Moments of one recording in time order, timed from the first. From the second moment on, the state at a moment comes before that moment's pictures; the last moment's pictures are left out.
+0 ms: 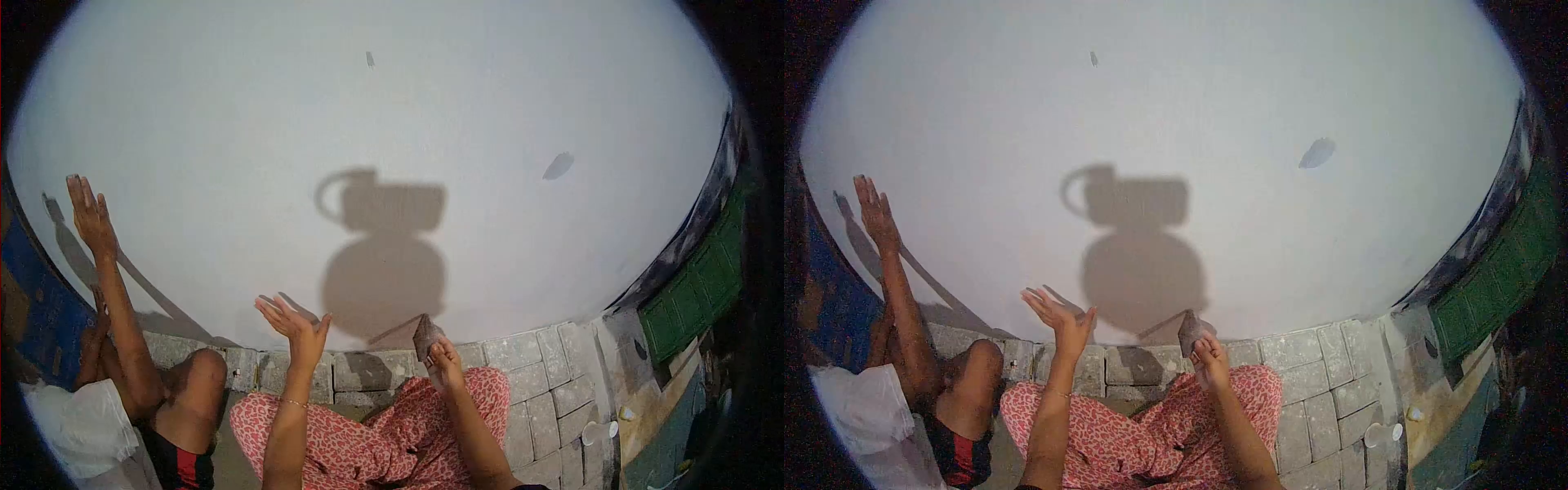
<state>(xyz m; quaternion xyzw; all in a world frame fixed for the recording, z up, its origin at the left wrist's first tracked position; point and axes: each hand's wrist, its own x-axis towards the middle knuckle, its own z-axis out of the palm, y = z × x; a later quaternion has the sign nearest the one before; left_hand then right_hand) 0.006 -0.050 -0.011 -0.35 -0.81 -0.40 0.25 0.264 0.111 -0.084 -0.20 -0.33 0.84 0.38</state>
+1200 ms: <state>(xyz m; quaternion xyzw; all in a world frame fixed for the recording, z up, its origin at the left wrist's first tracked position) 0.081 -0.016 -0.132 -0.17 -0.72 -0.55 -0.38 0.249 0.101 -0.104 -0.36 -0.35 0.85 0.12</state>
